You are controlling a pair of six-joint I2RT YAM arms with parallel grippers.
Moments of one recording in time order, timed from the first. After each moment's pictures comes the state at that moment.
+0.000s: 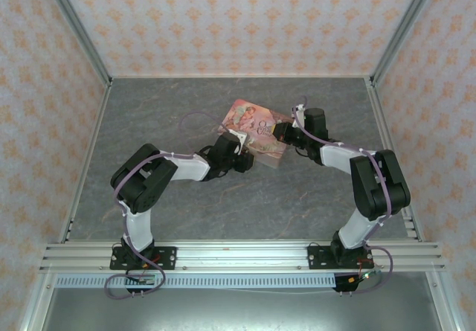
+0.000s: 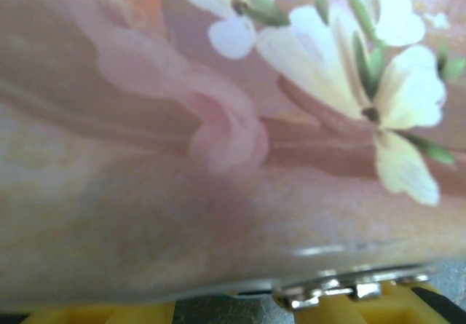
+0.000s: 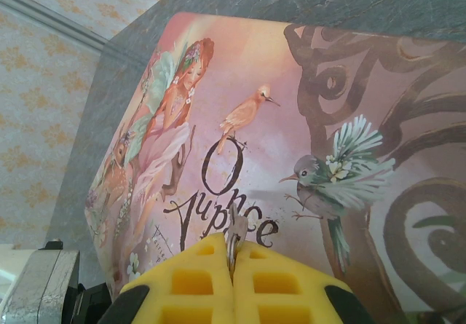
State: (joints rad) left arm -0.63 1.89 0.94 0.22 0.05 -0.36; right arm 0.25 1.68 0.85 0.27 -0.52 0.60
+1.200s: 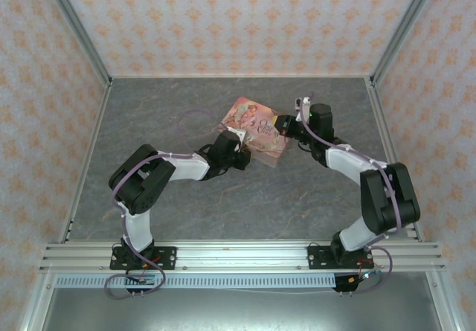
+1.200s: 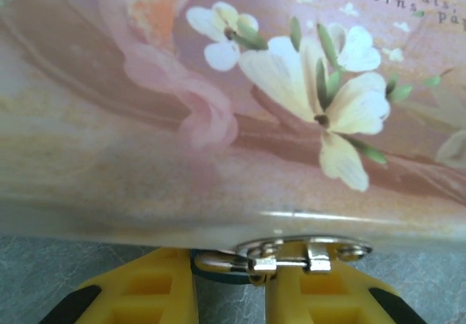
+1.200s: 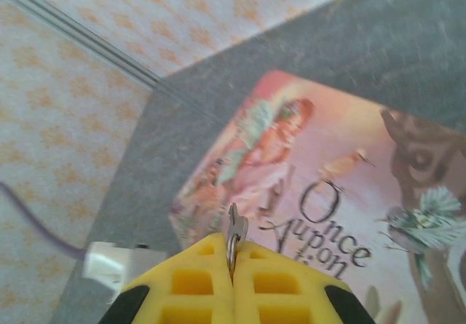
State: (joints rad) left arm -0.63 1.88 0.95 0.20 0.02 -0.41; right arm 0.25 1.49 0.83 0.30 -0.51 0.60
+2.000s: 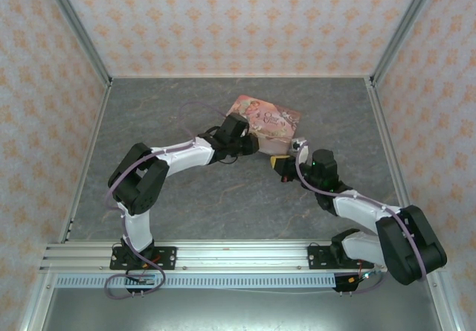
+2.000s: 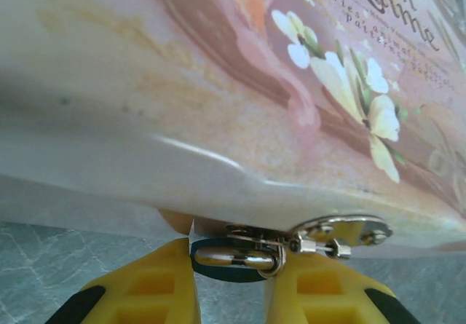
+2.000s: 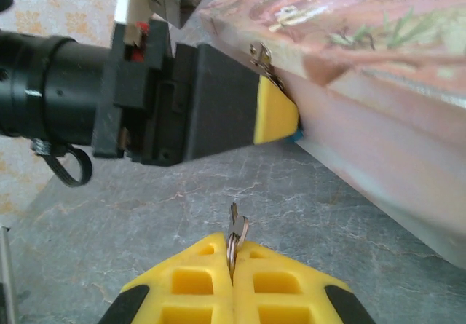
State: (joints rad) left arm -0.63 1.87 1.23 -0.13 0.12 -0.77; right arm 0.38 1.18 0.30 0.55 -0.48 0.44
